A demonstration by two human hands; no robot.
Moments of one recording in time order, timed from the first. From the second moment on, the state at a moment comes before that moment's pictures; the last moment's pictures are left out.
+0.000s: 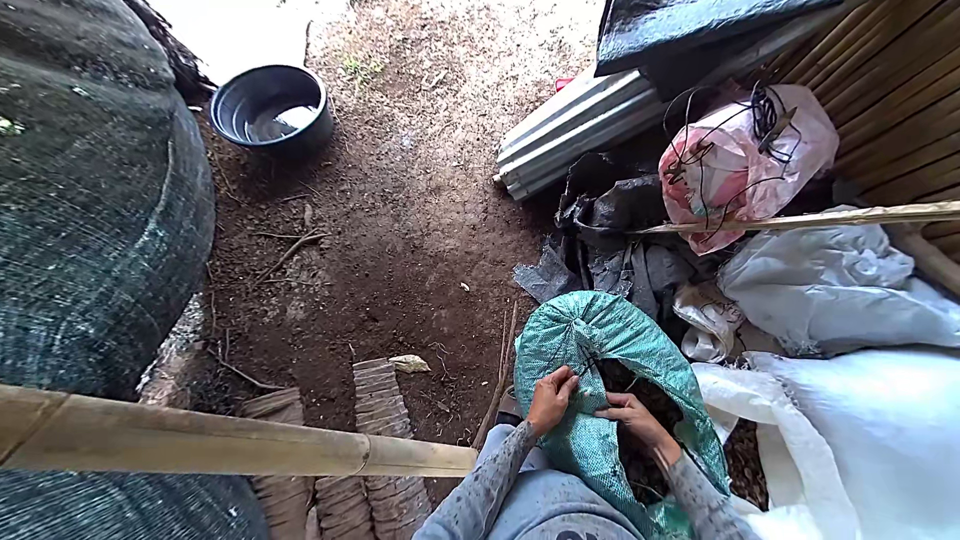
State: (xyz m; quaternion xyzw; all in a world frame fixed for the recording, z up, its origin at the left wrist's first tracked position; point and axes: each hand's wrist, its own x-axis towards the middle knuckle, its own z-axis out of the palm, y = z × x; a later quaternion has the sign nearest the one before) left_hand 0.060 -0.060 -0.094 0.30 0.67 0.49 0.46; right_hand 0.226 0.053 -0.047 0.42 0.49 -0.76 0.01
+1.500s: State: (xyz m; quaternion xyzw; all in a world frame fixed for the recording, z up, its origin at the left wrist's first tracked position) left_hand 0.064 -0.055 -0.072 0.23 0.65 0.43 0.59; right_hand 0.210 0.044 -0.041 0.53 0.40 -0.74 -0.07
